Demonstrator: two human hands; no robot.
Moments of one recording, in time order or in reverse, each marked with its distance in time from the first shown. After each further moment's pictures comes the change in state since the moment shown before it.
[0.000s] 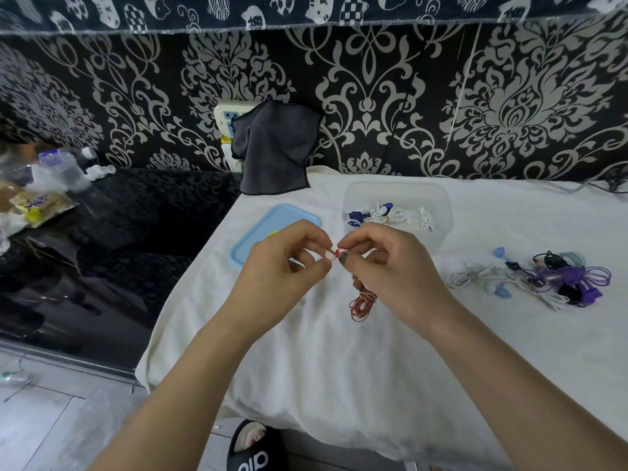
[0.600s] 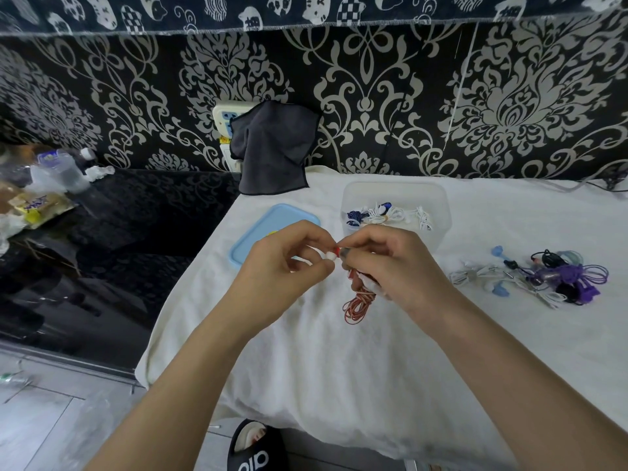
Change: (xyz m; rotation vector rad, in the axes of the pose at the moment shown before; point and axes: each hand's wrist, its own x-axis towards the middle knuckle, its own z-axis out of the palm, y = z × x) left_hand 0.001 0.003 -0.002 -0.065 -0.068 0.032; right_hand -0.002 -0.010 -0.007 0.170 -0.077 0.136
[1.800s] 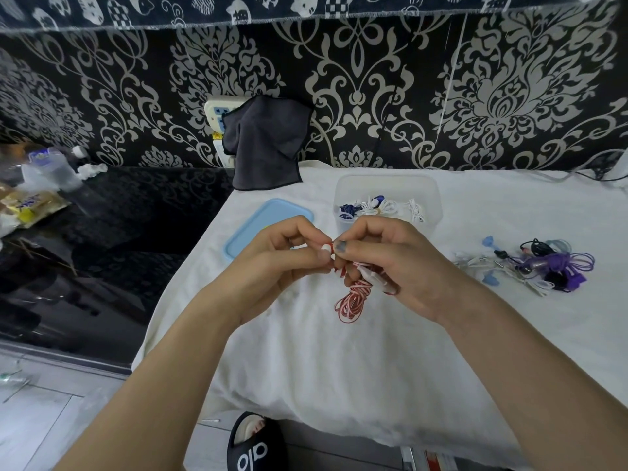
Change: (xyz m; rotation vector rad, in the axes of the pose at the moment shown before) left_hand 0.008 -0.006 -0.003 -0.579 -0.216 -0.184; right_hand 0.000 0.001 -0.013 0.183 -0.205 0.017
